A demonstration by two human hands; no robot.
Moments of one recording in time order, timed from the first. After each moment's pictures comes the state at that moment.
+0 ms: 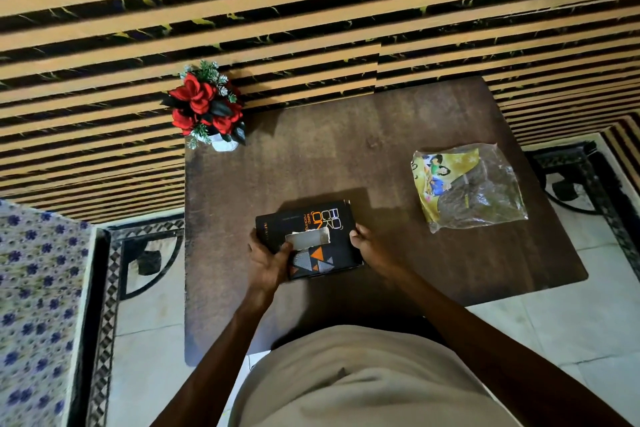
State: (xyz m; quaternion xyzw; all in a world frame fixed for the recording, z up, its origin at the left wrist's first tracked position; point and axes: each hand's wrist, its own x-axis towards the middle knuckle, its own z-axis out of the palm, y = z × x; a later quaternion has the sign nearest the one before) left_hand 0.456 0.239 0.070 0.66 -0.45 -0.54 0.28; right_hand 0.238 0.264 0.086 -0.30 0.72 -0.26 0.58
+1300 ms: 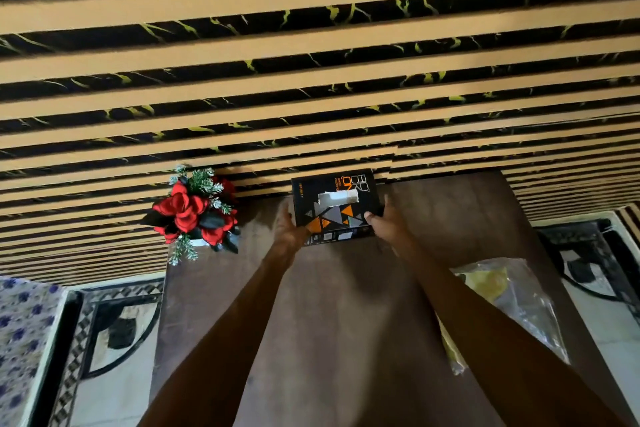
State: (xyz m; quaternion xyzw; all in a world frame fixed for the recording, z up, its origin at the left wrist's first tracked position) left_hand 0.326 -0.044 0.091 0.59 -0.44 -0.61 0.29; right_hand 0.128 -0.016 0.092 -0.29 0.78 -0.30 0.47
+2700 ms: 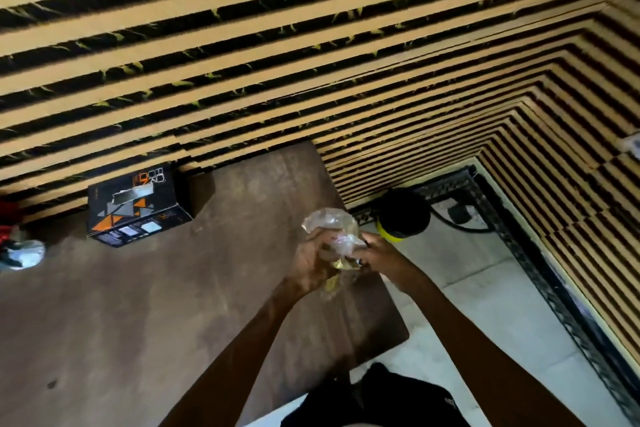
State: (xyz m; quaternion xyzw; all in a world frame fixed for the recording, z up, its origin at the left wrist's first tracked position) left_hand -0.051 0.240 0.111 0.35 -0.81 -0.45 0.14; right_hand -0.209 0.320 0.126 -0.29 0.70 -0.37 0.55
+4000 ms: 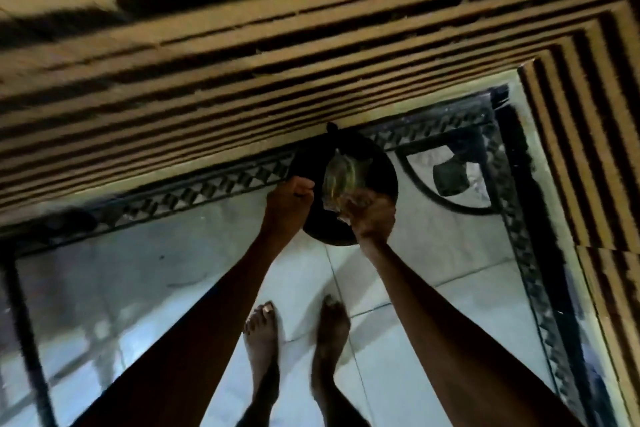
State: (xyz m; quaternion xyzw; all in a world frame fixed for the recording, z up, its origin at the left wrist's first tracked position) left_hand -0.527 0.092 -0.450 0.59 -0.60 -0.54 0.06; right_hand -0.661 0.179 -0.474 -0.12 0.87 -0.29 0.38
